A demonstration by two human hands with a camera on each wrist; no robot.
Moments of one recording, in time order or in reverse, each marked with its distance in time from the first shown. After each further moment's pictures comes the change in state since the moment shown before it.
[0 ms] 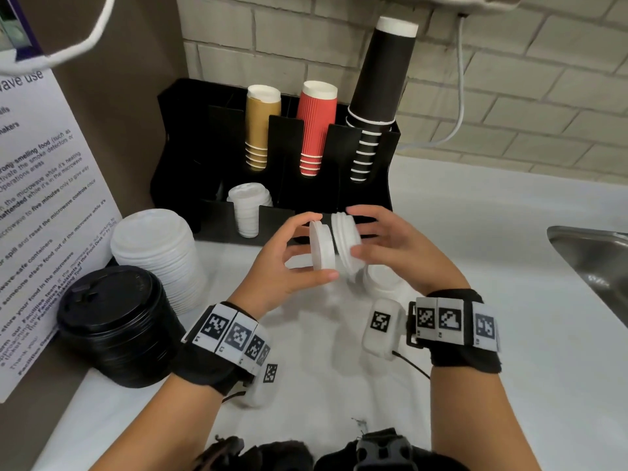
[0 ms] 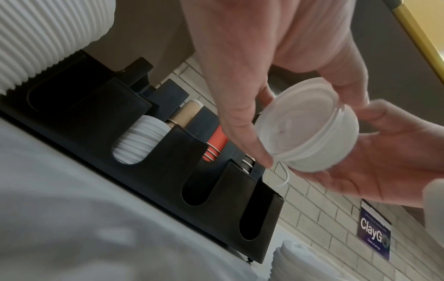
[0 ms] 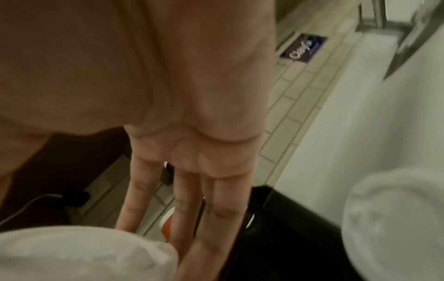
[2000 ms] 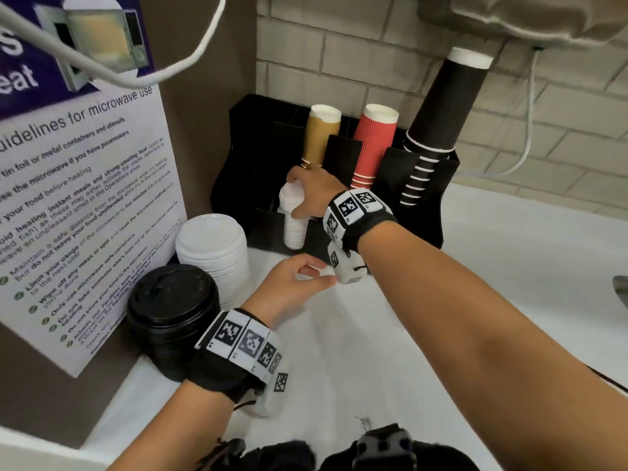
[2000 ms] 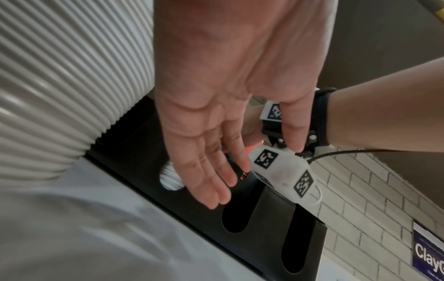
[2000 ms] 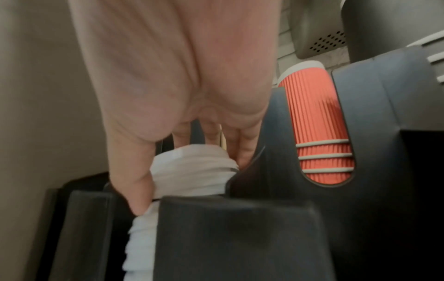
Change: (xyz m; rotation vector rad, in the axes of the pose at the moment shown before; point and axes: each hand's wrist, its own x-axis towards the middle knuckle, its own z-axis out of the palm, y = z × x) left_hand -0.006 -0.011 -0.039 0.183 0.237 -0.415; right_hand 0.200 -0.046 0.114 -1.012 -0.176 -0.174
